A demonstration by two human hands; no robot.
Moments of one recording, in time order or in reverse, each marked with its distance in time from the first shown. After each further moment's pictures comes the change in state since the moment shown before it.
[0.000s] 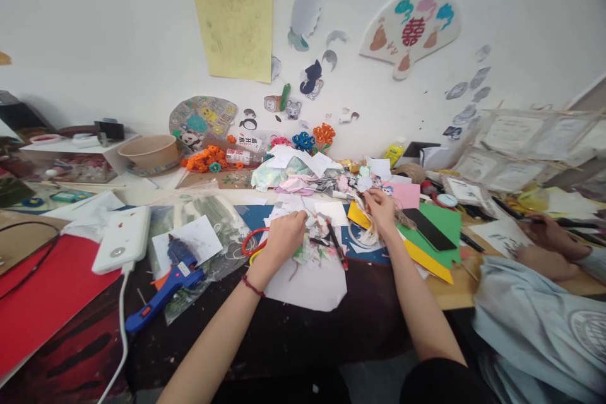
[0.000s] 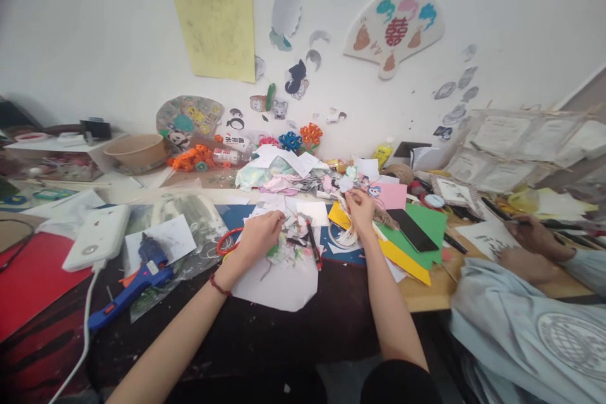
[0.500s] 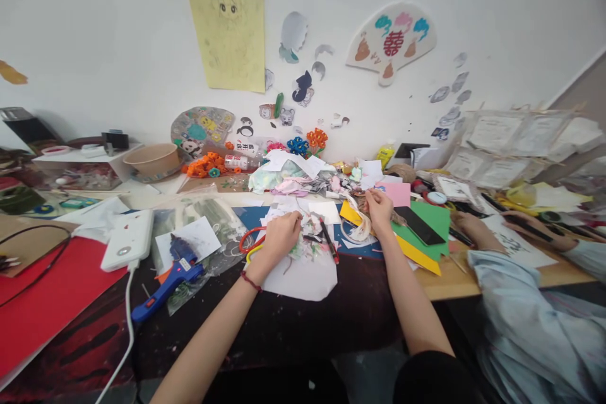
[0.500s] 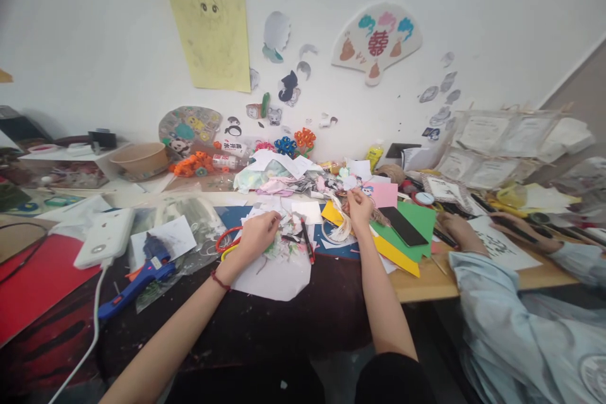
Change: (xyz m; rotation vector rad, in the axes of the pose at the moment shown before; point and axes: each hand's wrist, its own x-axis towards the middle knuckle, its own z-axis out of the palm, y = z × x) left_hand -0.004 0.006 0.005 -0.031 0.030 -0.035; right_hand 0.000 0.004 -0.013 0.063 0.087 0.149
